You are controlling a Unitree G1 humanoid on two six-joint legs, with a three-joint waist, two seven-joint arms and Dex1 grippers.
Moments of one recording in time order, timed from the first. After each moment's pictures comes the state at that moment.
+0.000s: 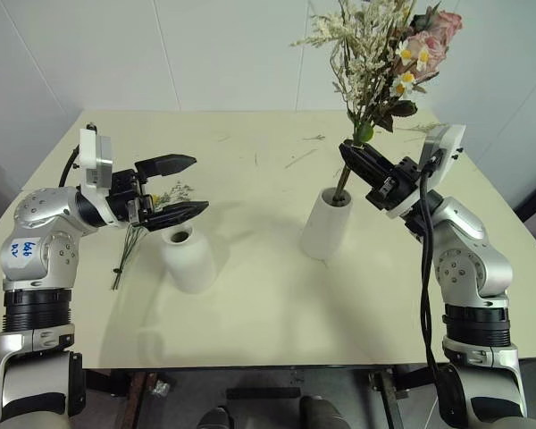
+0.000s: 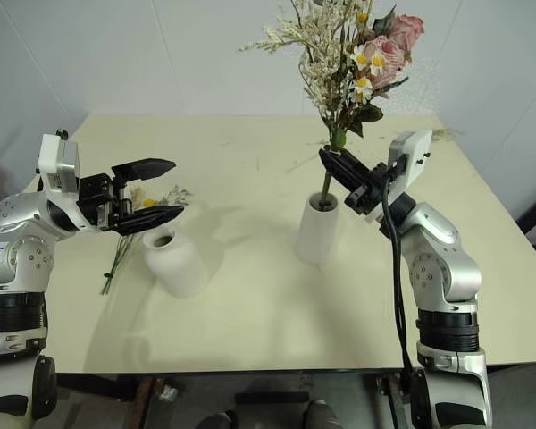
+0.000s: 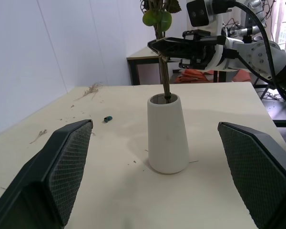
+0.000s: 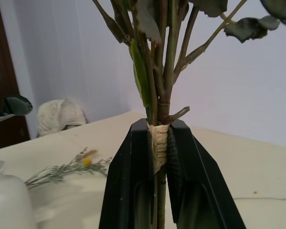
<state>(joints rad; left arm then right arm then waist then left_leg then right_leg) -0.73 0.72 0.24 0.17 -0.61 0.30 -1.22 -0.70 -0.41 -0.20 -0.03 0.61 0.31 0.70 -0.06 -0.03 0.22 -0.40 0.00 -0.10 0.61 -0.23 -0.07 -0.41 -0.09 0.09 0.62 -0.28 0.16</state>
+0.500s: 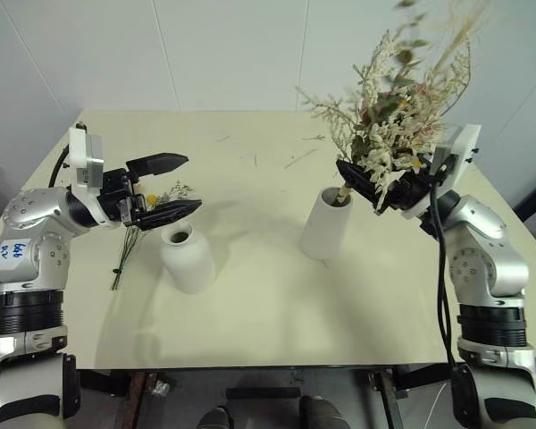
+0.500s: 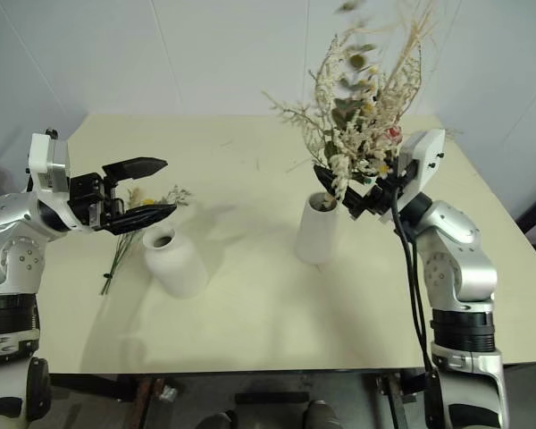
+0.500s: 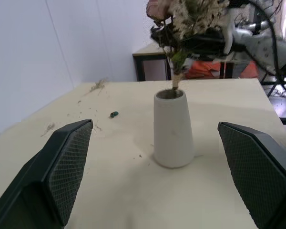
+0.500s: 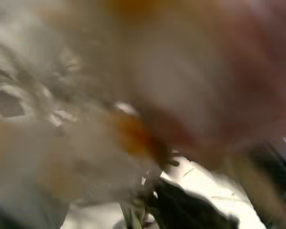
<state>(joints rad) -0.69 0.78 0.27 0.16 -0.61 0.30 -1.22 -0.66 -0.55 -0.20 -0.05 0.61 0.31 0.84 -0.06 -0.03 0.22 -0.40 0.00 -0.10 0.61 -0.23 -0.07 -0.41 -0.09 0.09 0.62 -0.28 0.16</state>
